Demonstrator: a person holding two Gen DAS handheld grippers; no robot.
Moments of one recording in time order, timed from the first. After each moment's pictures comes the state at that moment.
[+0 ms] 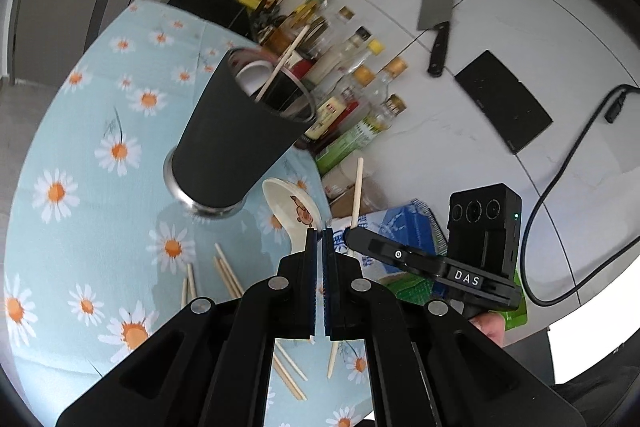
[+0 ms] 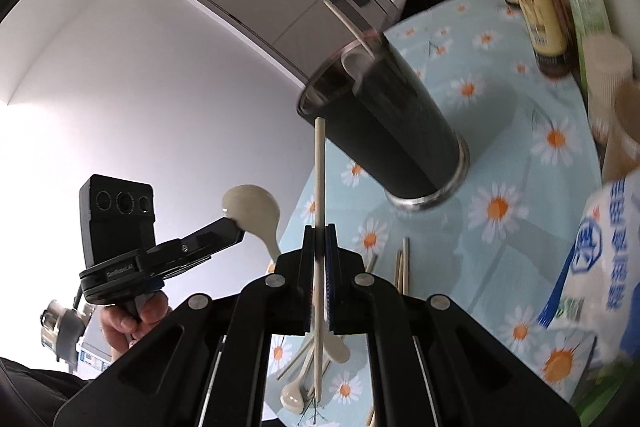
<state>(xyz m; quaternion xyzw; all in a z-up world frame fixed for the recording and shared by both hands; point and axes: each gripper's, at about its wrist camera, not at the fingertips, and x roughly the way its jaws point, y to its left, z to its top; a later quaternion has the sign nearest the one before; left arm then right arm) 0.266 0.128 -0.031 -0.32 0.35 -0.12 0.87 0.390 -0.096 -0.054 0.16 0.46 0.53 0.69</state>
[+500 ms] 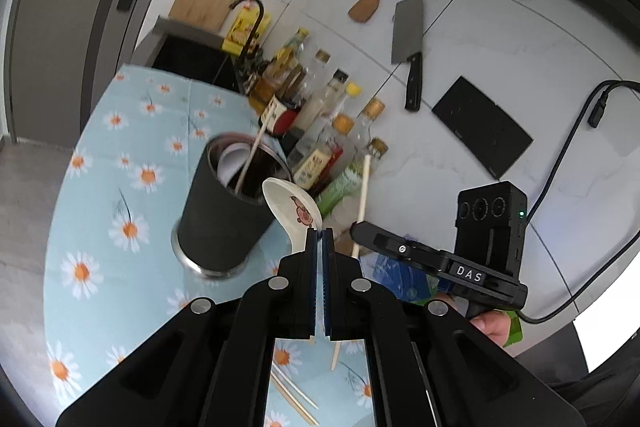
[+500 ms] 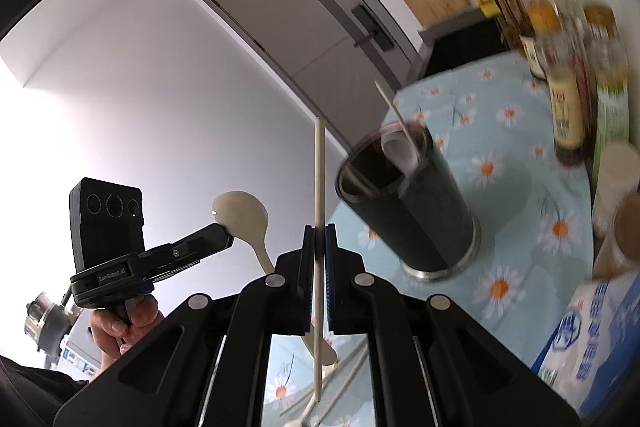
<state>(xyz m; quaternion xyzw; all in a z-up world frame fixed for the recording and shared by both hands) 0.276 0.137 0.031 -0.26 0.30 -0.11 0.91 0.406 -0.086 0.002 0.16 0.38 0.55 0.73</state>
